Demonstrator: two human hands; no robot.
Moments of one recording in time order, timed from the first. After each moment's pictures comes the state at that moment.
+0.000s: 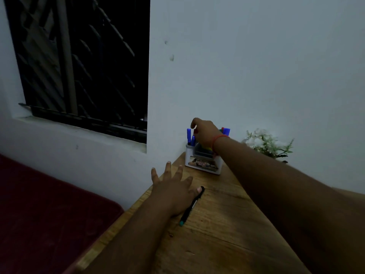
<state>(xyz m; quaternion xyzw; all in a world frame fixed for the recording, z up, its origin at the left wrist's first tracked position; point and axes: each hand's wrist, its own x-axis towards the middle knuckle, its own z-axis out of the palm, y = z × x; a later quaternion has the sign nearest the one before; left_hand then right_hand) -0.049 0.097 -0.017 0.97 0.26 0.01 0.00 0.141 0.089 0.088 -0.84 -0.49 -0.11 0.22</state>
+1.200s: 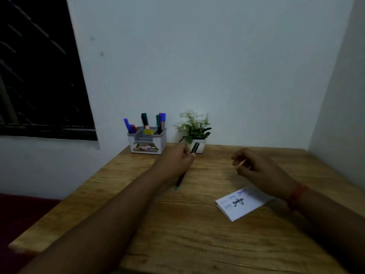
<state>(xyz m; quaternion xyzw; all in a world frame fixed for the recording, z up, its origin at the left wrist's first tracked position) 0.025 -0.056 0.019 0.94 0.08 0.22 0.23 0.118 -0.313 0.010 -0.83 -0.44 -0.07 0.34</state>
